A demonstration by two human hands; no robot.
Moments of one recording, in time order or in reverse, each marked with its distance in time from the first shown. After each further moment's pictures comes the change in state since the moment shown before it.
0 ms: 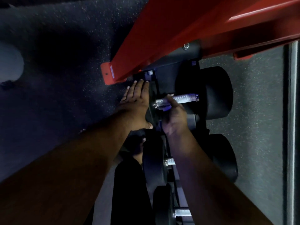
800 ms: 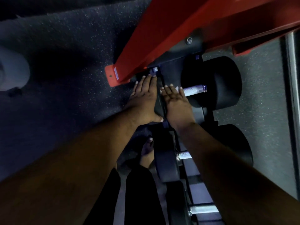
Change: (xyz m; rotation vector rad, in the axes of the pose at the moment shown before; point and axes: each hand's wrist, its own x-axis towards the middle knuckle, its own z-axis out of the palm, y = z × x) left_hand -0.006 -0.009 0.012 -0.064 0.108 0.075; right_hand 0.005 0.006 -0.021 -2.323 -0.250 -0.988
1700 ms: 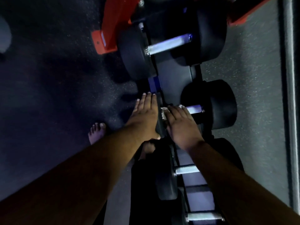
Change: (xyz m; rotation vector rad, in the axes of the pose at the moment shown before) left_hand -0.121 0.077 0.150 0.120 -0.198 -0.017; right_hand -0.209 0.025 0.094 -0.078 -0.111 -0.080
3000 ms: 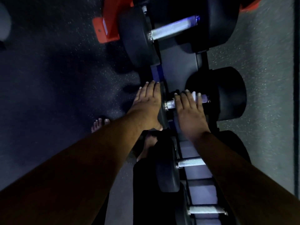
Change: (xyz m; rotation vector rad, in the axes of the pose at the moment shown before) left_hand 0.000 0.002 -0.001 -0.050 0.024 -0.019; right_hand -0.002 0.008 0.017 -0.204 0.083 0.150
